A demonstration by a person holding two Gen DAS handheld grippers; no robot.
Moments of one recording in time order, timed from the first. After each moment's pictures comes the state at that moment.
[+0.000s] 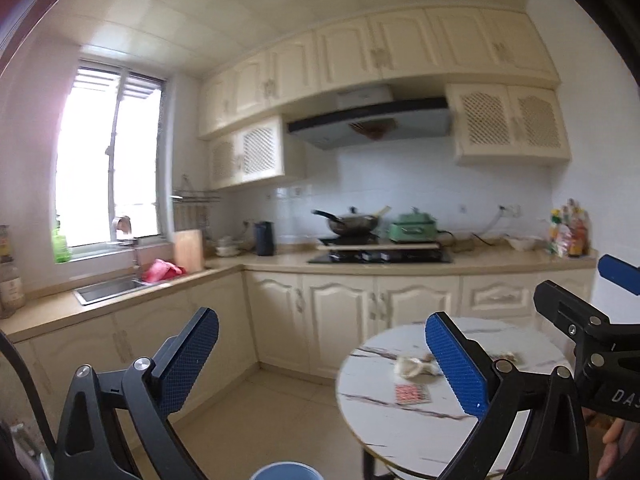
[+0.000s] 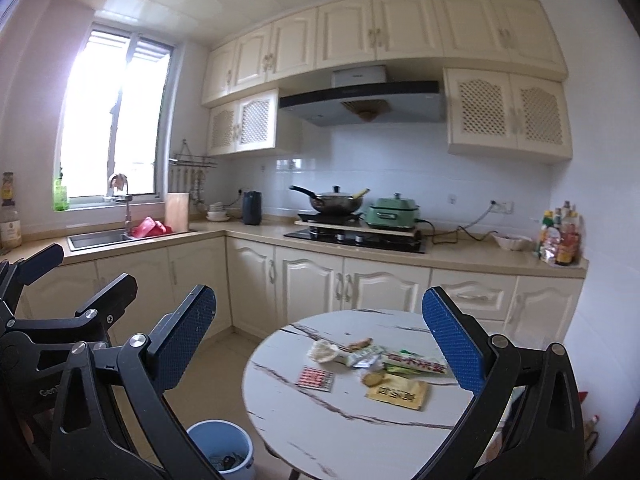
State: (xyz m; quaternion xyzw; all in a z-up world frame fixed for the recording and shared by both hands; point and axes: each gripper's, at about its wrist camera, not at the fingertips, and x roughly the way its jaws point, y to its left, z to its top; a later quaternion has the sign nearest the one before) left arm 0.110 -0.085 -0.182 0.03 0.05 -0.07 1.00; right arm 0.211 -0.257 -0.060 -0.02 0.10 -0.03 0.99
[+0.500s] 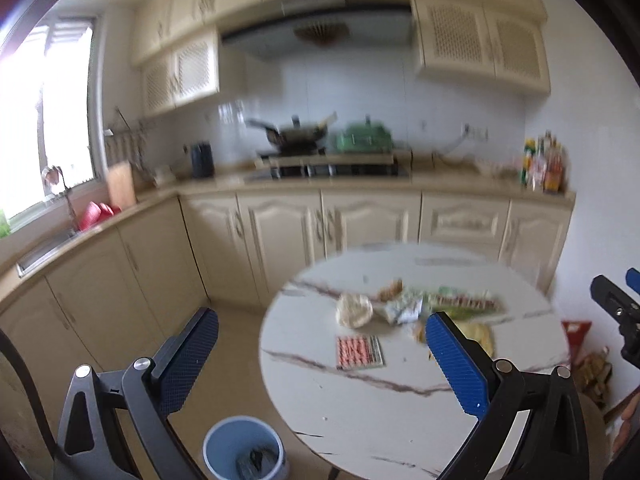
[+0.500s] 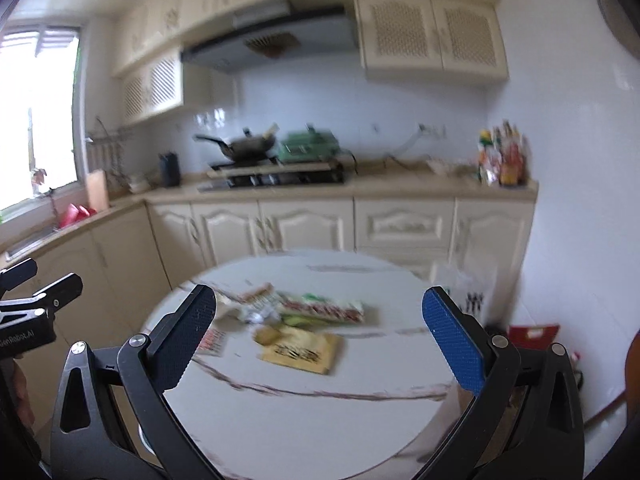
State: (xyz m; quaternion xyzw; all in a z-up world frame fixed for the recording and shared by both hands) left arm 0.278 -0.147 -0.193 0.06 0.22 -0.14 0.96; right arm 0.268 -0.414 -0.138 0.06 0.21 -0.15 0.96
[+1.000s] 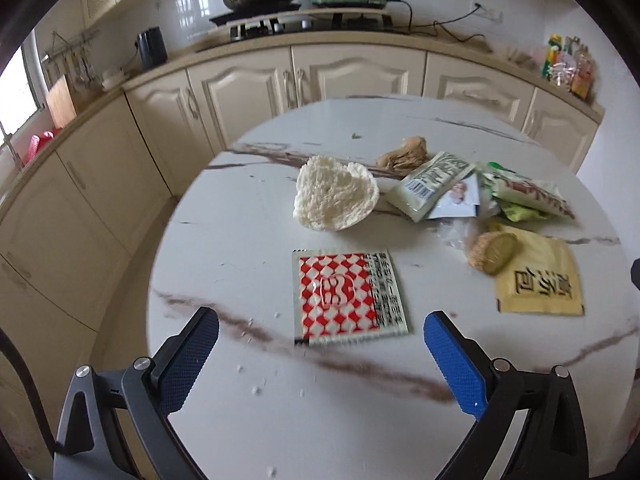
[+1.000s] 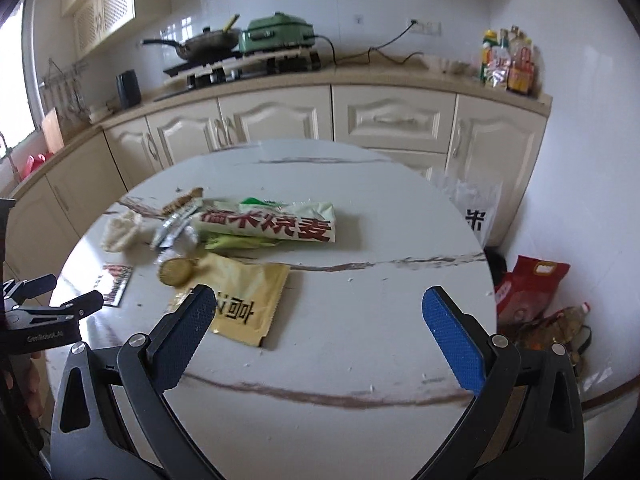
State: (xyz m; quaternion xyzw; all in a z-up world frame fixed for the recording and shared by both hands) left arm 0.492 -0.219 -0.262 0.10 0.42 -0.16 0.89; right arm 0.364 -0.485 -0.256 0.09 0.37 -0.16 0.91
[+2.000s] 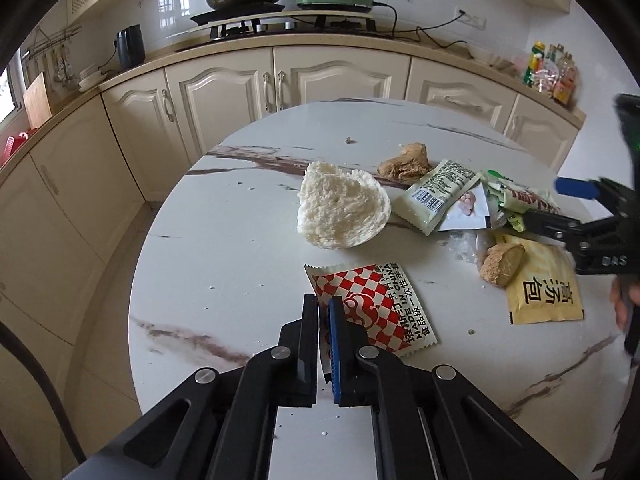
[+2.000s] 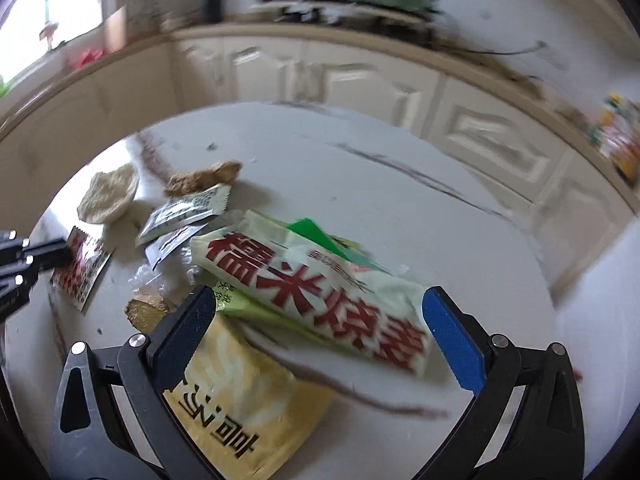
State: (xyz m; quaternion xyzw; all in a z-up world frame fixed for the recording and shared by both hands) left arm 0.505 -0.200 -0.276 0.08 0.41 -0.21 0.88; right arm 0.507 -0.477 -0.294 -0.05 0.46 0.01 0.89
